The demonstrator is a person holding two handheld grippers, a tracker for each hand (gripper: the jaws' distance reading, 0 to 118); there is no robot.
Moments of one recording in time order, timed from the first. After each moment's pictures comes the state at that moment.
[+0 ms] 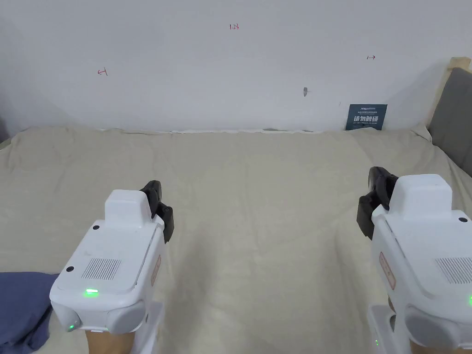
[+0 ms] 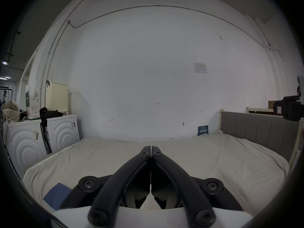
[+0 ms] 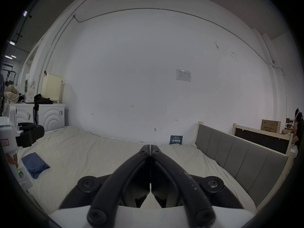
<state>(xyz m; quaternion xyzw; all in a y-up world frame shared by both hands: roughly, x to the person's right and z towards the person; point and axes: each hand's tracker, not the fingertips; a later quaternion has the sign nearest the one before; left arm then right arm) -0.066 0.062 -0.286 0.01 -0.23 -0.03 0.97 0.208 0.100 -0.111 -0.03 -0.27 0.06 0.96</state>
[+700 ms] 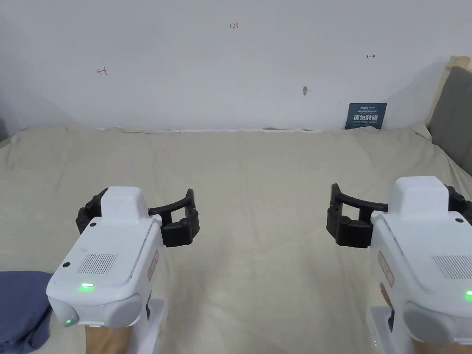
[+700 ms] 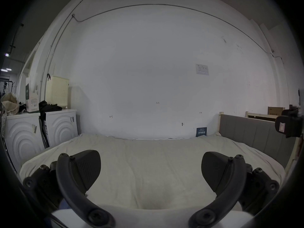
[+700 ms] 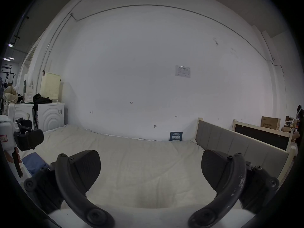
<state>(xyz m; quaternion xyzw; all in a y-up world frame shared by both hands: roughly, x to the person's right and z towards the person) -0.071 0.064 -0.289 -0.01 -0.23 -0.01 0.97 0.212 0.090 -0.114 -0.04 -0.27 0.04 0.96</state>
